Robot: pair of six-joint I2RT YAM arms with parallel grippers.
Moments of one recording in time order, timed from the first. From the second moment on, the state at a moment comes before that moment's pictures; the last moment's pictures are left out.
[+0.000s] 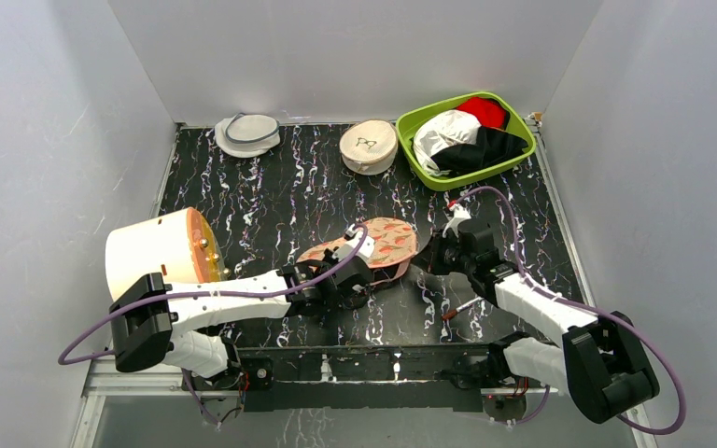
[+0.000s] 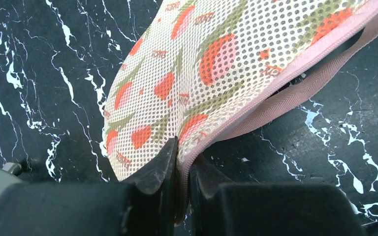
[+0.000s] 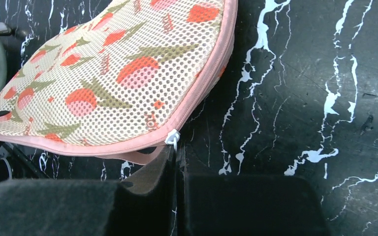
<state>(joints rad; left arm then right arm) -1.18 1.37 0.87 -0.55 -0.68 -0.32 0.38 1.11 0.41 0.10 -0.30 0.49</state>
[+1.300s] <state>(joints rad) -1.17 1.72 1.18 -0.49 -0.38 -0.11 0.43 1.05 0.24 0.36 -0.61 0.64</state>
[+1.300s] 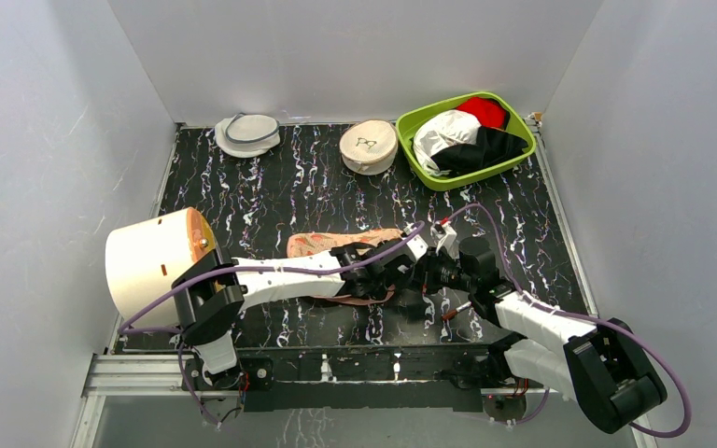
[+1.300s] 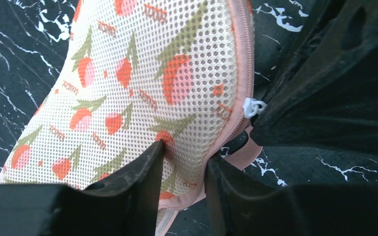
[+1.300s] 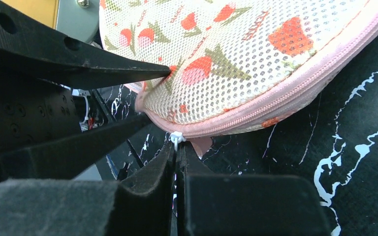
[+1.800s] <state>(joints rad) -1.17 1.44 1.01 -0.46 -0.43 -0.02 0.44 1.05 0.29 0.25 -0.55 0.55</state>
